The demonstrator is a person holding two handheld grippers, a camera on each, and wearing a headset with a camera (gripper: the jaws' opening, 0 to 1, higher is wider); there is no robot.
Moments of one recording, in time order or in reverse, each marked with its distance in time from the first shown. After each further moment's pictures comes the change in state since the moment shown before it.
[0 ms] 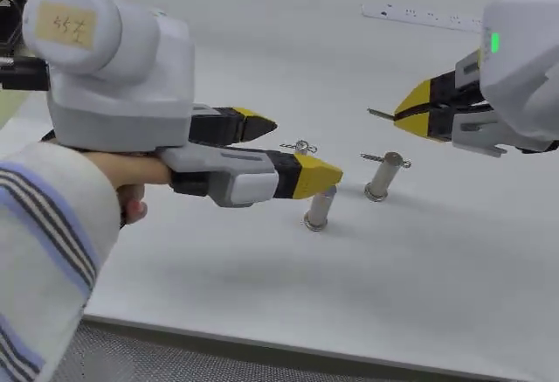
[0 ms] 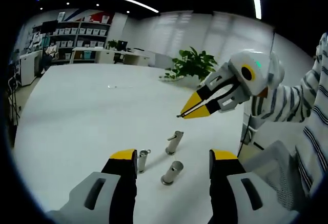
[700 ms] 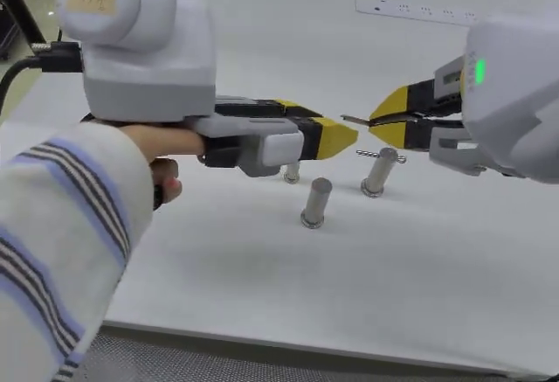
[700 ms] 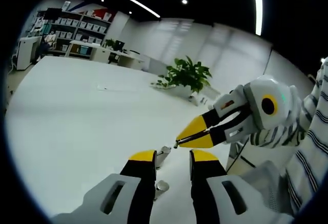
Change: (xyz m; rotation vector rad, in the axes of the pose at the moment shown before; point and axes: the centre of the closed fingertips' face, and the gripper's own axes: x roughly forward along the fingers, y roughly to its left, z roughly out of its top) left arm 0.019 -0.012 0.019 -0.111 -0.064 -0.103; right arm -0.005 0.014 0.029 -0.040 -0.054 -0.066
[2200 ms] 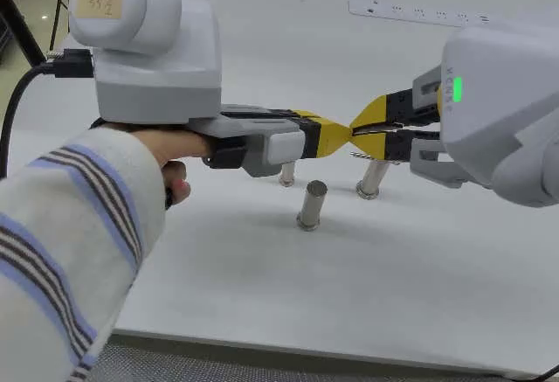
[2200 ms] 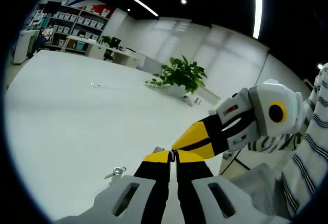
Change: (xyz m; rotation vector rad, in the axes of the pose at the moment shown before) left arm 0.007 -0.010 -0.002 -0.027 0.006 -0.051; right arm 0.000 0.007 0.013 -0.007 -0.020 0.005
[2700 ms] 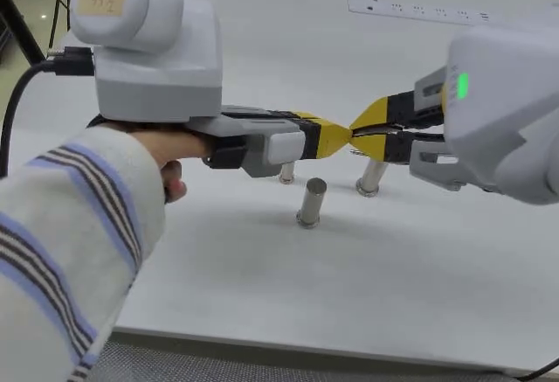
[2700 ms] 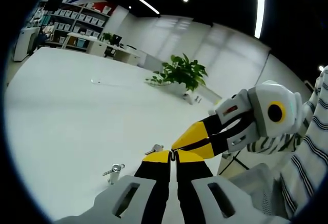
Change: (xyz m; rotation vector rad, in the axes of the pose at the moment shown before) left arm 0.000 0.000 -0.003 -0.016 0.019 0.003; right arm -0.001 0.004 0.001 0.059 -0.026 -0.004
